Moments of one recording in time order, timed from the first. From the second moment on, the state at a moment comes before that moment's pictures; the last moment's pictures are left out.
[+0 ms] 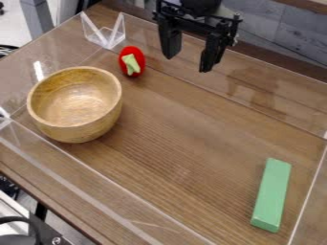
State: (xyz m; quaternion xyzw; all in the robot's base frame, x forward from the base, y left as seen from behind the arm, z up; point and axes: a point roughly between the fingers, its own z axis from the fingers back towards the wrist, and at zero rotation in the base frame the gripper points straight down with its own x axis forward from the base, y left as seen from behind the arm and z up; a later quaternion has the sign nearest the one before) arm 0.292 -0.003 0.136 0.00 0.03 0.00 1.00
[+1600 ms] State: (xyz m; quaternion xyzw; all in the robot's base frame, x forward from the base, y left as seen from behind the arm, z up) arm 0.345 0.114 0.095 0.00 0.06 0.24 0.97
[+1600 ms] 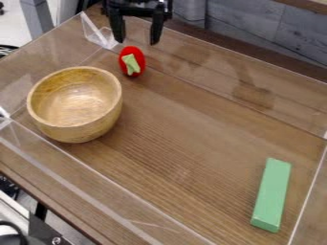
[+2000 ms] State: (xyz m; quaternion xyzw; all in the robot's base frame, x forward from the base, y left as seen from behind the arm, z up) arm 0.350 0.122 0.067 0.00 0.06 0.29 0.95
